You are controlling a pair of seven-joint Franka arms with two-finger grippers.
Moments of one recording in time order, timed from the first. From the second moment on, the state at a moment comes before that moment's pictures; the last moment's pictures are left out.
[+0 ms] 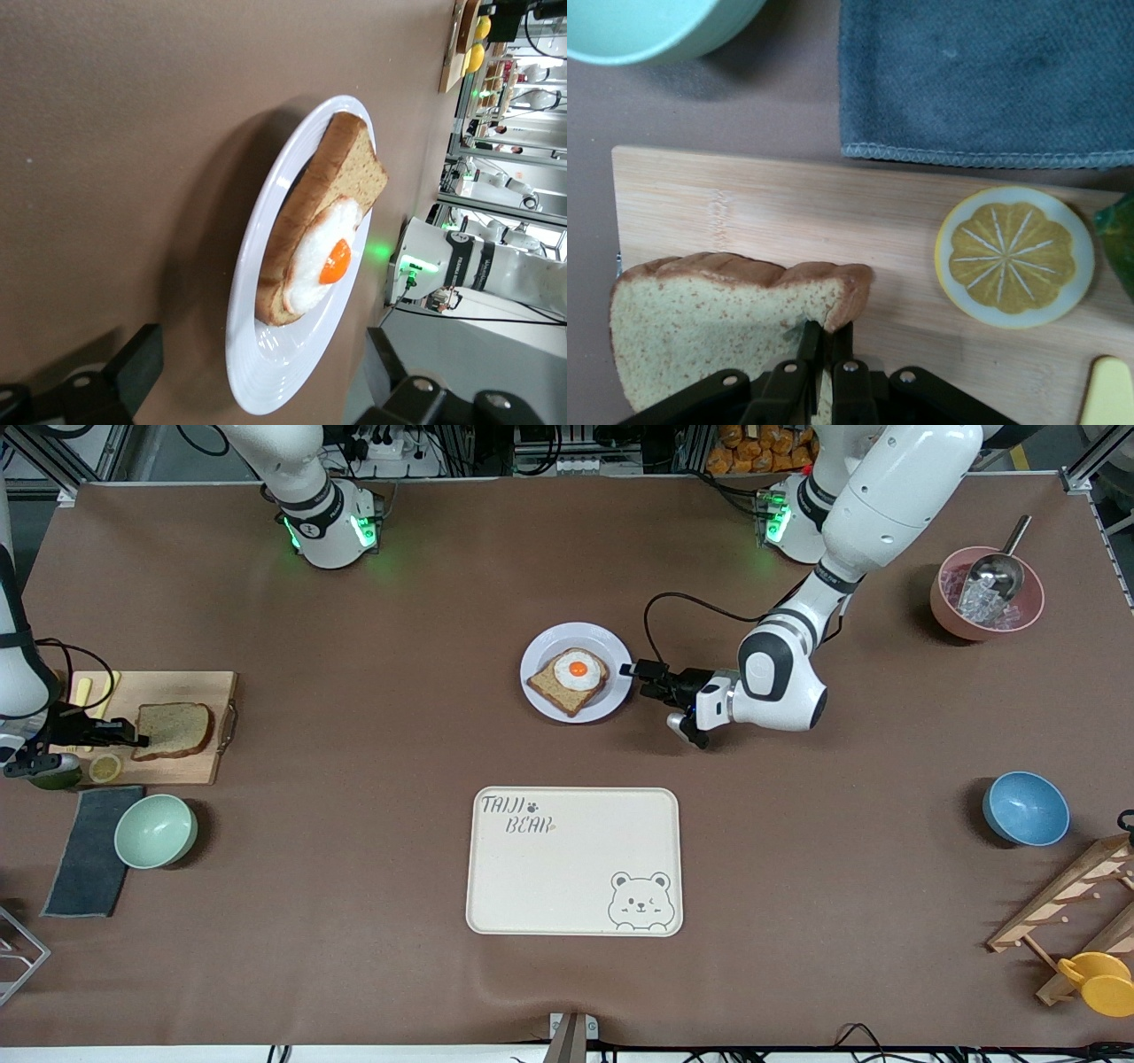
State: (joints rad) left arm -0.18 0.57 -0.30 -2.17 -1.26 2.15 0.87; right arm -0.62 0.57 0.00 -1.86 0.18 2.18 -0.84
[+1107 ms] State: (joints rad) left arm -0.11 0.57 -0.30 -2.17 -1.29 2.09 0.88; right arm -0.57 0.55 0.03 -1.75 0.25 1.93 -0.74
